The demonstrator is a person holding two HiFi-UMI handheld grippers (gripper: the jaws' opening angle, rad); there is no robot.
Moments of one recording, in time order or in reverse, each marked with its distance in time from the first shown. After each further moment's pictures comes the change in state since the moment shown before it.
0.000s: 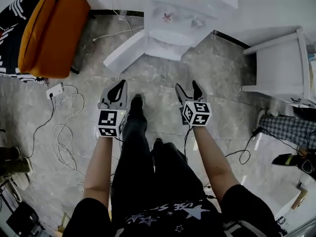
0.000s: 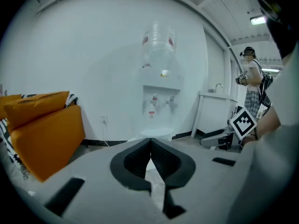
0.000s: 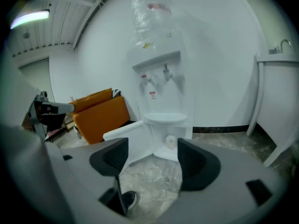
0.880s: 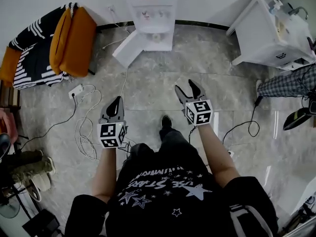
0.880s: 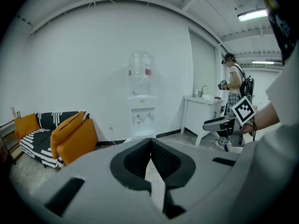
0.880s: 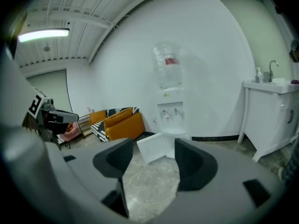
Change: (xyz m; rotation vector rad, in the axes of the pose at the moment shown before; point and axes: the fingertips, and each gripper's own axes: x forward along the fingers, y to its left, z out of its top) left arm -0.307 -0.147 0.075 0.080 0.045 0.041; right arm -0.335 0.088 0.039 -0.032 -0.129 0.084
